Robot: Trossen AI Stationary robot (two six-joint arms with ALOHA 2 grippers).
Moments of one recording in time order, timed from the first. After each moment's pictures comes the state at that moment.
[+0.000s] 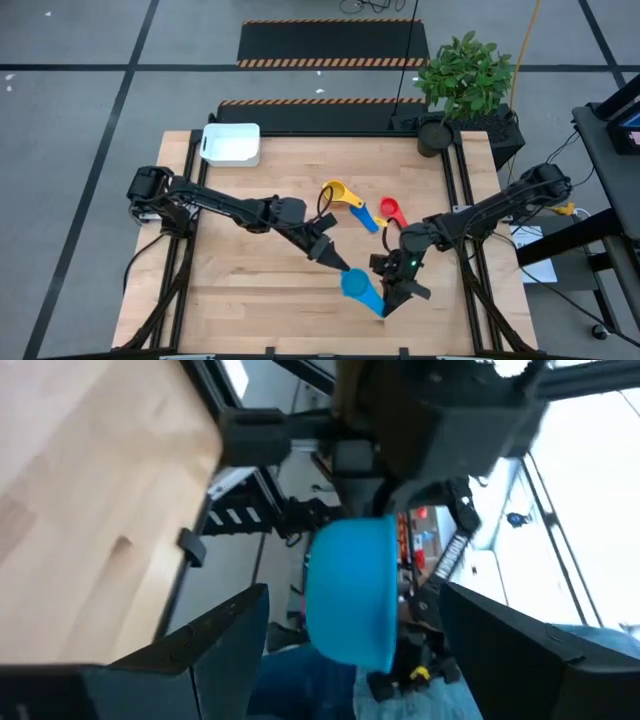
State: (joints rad) left arm -0.15 1.72 1.14 0.43 0.49 -1.34; right arm 0.37 1.32 0.74 0.39 -0.74 1.03
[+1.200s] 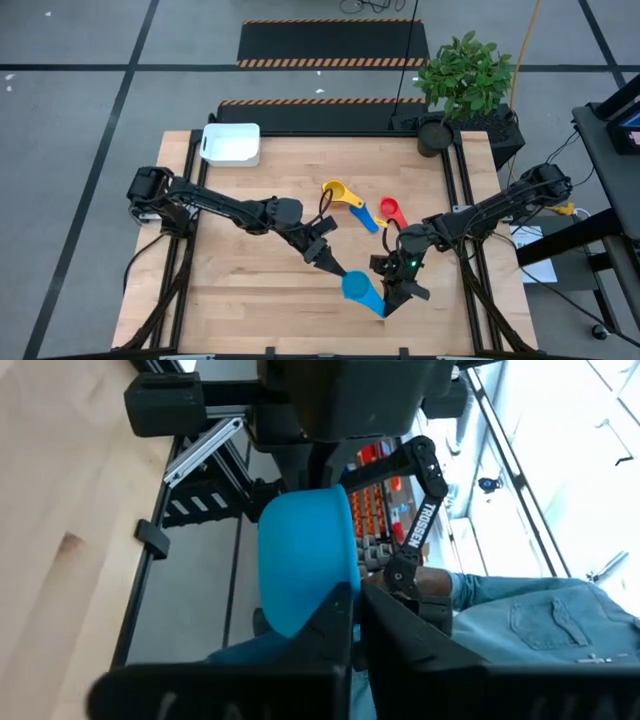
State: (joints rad) left arm -0.17 1.72 1.14 0.52 0.55 -1.31; right arm 0.37 1.32 0.74 0.34 -0.74 1.03
